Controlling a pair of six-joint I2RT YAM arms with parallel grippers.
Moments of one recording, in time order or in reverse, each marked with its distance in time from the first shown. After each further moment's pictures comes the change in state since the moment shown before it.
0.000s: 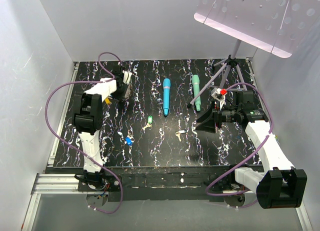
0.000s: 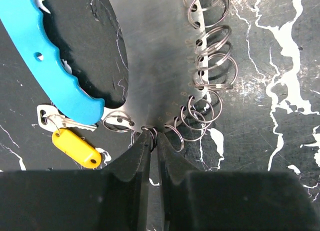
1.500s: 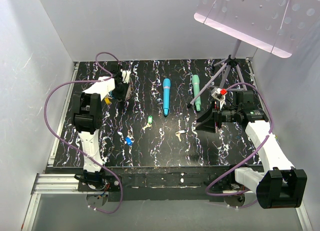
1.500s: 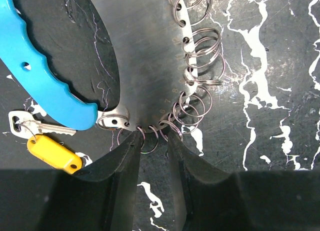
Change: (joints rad) left arm 0.020 0.005 0.031 -0.041 0.124 -0.048; right arm -0.001 0.000 0.000 0.005 0.004 0.003
